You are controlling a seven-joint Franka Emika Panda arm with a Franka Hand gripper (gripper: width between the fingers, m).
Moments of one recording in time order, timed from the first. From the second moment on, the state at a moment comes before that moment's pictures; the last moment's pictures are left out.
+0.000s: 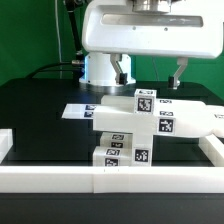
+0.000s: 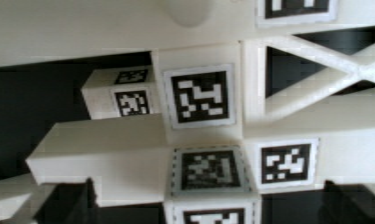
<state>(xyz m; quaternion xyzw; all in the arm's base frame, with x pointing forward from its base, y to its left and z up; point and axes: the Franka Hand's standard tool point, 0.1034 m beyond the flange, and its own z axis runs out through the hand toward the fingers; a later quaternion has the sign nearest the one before) 0.586 0.024 0.136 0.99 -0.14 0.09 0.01</state>
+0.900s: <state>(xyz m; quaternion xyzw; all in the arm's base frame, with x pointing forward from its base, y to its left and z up) 0.530 0.044 0.144 0.98 -0.20 0.06 -0.04</state>
